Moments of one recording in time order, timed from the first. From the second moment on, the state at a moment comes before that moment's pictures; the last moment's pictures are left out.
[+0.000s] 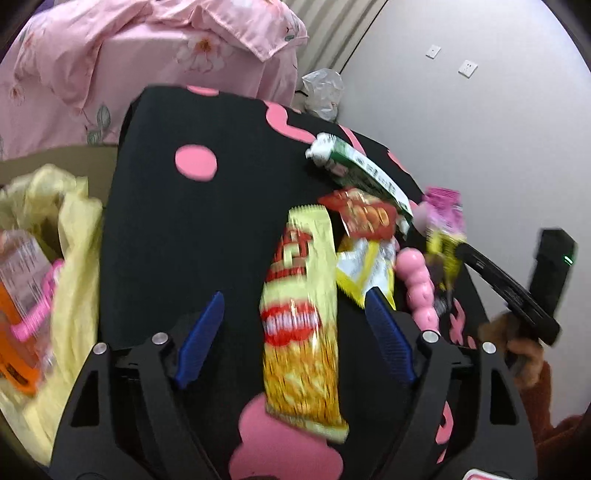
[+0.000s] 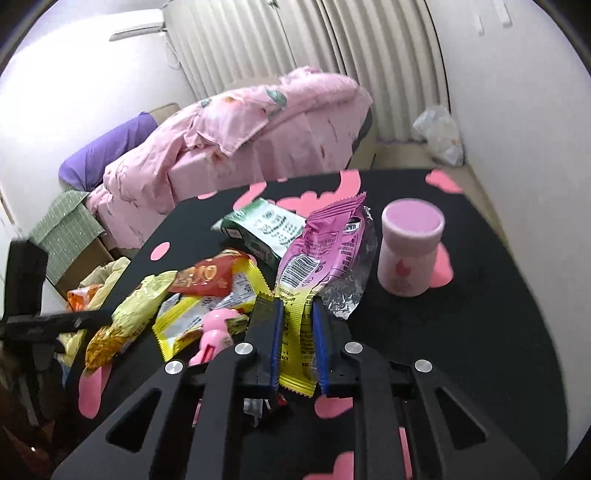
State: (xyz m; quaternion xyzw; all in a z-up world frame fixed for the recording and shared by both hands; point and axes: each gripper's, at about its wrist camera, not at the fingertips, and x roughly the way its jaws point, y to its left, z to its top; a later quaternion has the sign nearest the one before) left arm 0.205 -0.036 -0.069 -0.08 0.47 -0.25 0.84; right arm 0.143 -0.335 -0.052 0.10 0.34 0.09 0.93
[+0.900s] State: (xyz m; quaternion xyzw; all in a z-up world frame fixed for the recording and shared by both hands) left arm 0.159 -0.030 0.021 -0.06 0.32 -0.23 0.92; right arm 0.074 -0.296 0.010 0.03 0.27 0.09 0.96
